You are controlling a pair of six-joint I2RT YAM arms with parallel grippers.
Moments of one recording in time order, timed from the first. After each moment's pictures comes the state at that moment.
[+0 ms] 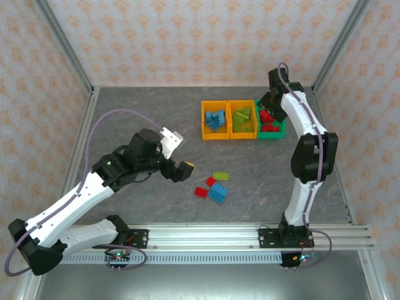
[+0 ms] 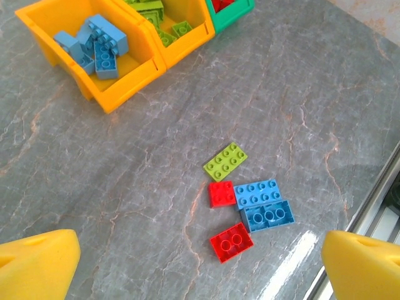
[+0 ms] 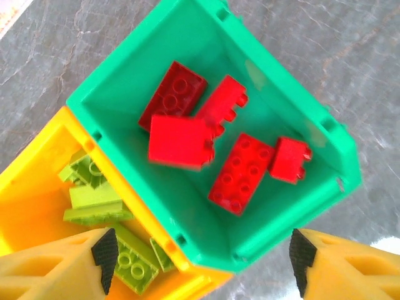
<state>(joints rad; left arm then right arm) -0.69 1.02 1.04 -0.71 0.13 -0.07 0.09 1.91 1.78 -0.99 0.12 0.79</state>
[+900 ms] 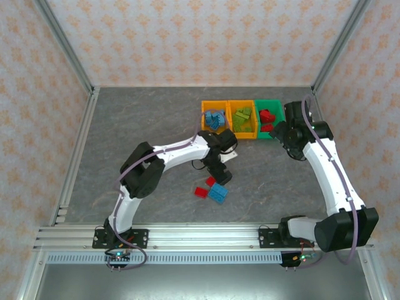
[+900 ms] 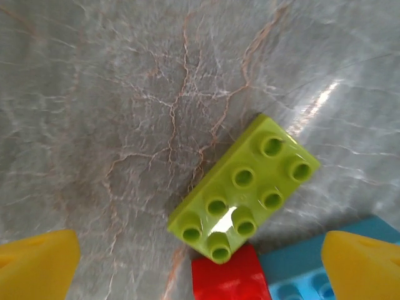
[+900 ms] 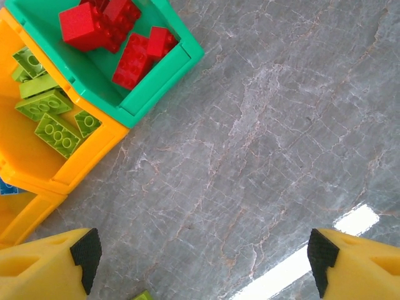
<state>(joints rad) -0.83 2.14 1.67 -0.96 0.08 0.03 0.12 1.25 1.27 -1.13 0.17 0.85</state>
